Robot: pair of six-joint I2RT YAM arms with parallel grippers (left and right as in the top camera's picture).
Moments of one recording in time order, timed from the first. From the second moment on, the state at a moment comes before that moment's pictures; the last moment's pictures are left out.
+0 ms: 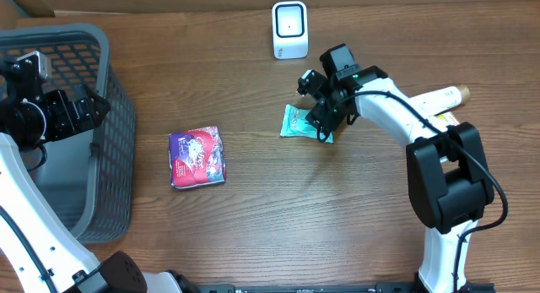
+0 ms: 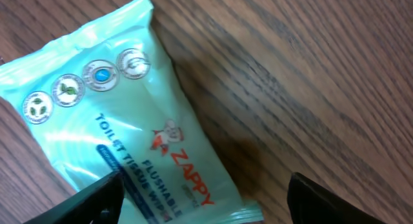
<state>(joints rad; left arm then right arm) 0.60 1.59 1.96 -1.54 0.38 0.23 0.38 2.10 1.54 -0.69 -0.13 -0.50</state>
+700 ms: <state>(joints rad) 0.60 1.59 1.96 -1.54 0.38 0.23 0.33 2.14 1.52 -0.70 -0.34 -0.40</state>
